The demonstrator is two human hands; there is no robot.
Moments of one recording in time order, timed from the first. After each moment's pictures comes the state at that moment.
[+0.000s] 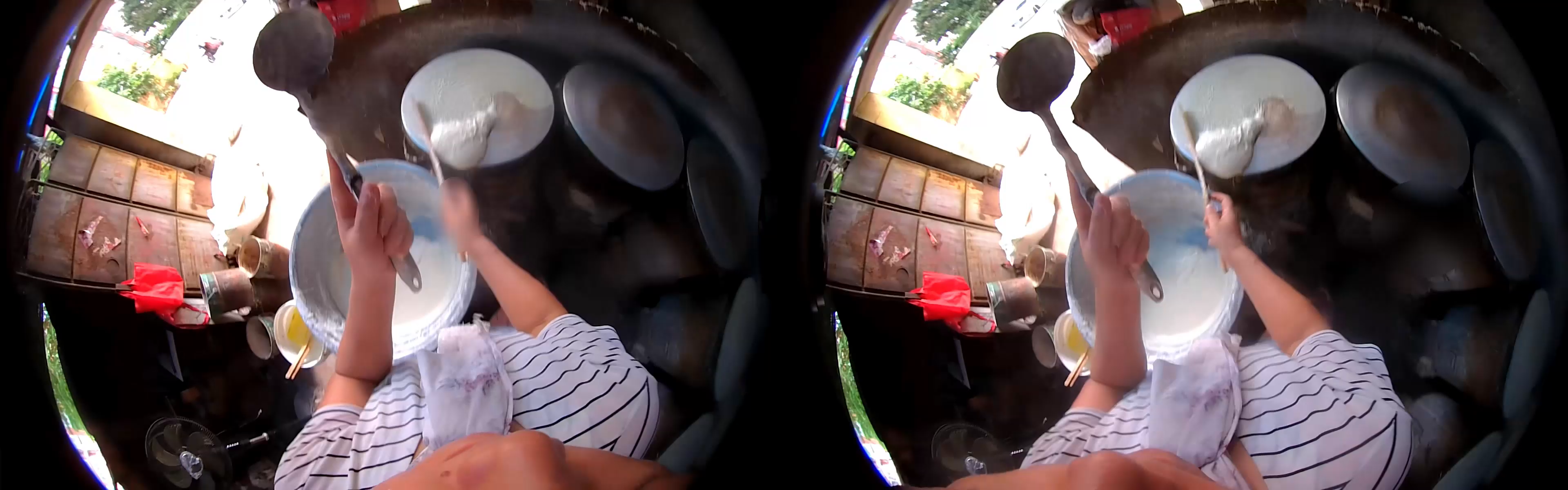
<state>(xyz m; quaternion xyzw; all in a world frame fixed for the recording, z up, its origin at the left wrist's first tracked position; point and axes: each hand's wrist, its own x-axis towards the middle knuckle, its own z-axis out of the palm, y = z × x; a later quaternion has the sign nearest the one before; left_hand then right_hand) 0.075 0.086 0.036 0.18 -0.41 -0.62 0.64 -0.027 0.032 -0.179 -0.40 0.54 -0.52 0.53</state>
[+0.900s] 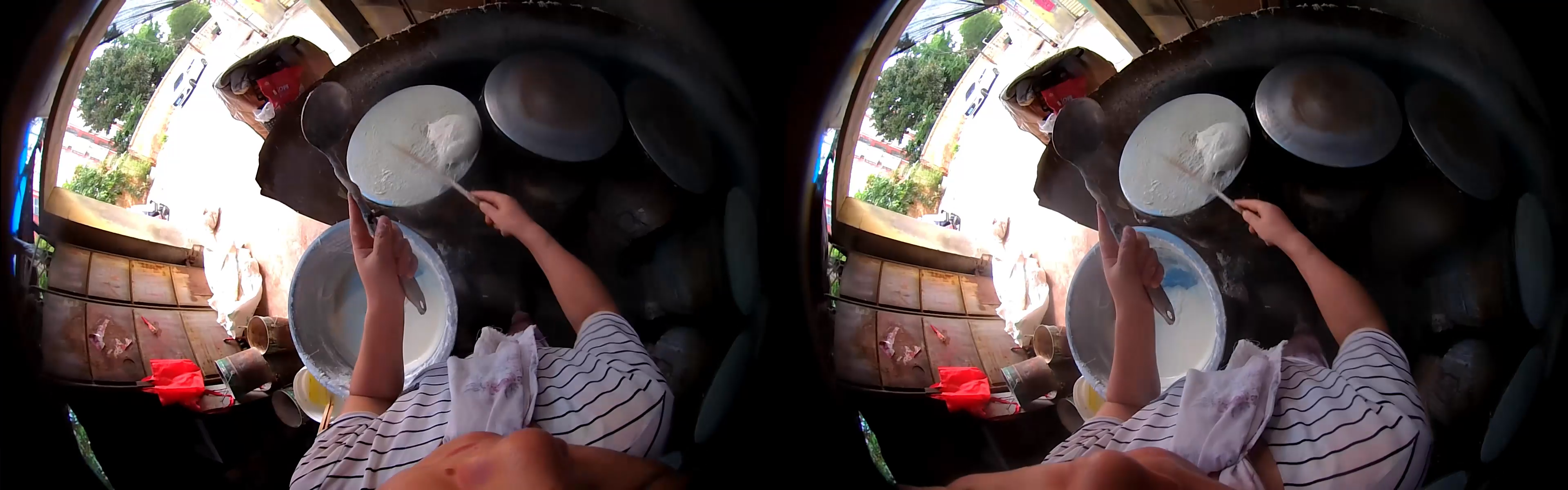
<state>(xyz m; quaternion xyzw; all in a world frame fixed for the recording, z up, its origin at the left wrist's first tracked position) 0.002 0.079 0.028 0.36 -0.41 -0.63 0.55 -0.222 0.058 -0.137 -0.45 0.58 -0.41 0.54</state>
